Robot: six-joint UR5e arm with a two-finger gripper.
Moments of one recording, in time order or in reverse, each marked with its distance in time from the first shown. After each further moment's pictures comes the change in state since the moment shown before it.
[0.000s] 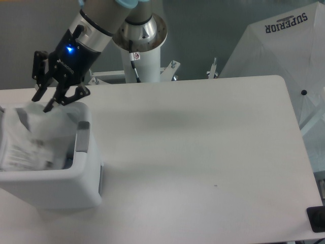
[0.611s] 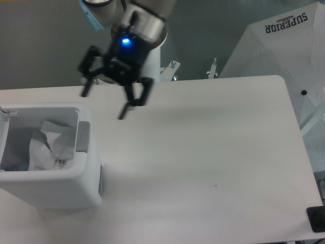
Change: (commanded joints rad) arm 0.247 0.008 0.026 0.111 0.087 0.298
